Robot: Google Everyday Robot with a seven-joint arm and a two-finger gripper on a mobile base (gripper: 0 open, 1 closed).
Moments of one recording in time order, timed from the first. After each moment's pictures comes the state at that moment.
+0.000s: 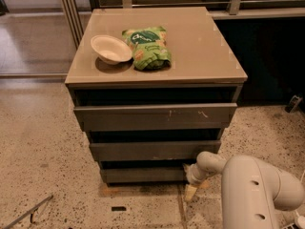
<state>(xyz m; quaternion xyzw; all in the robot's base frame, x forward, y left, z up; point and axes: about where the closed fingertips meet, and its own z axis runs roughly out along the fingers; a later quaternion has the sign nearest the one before) 0.599 -0.179 0.170 -0.67 0.72 0.12 0.16</state>
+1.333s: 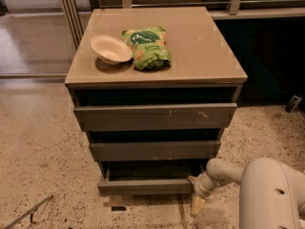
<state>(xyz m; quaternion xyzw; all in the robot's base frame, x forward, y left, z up) 0.523 -0.195 0.194 -0.64 0.74 0.18 0.12</state>
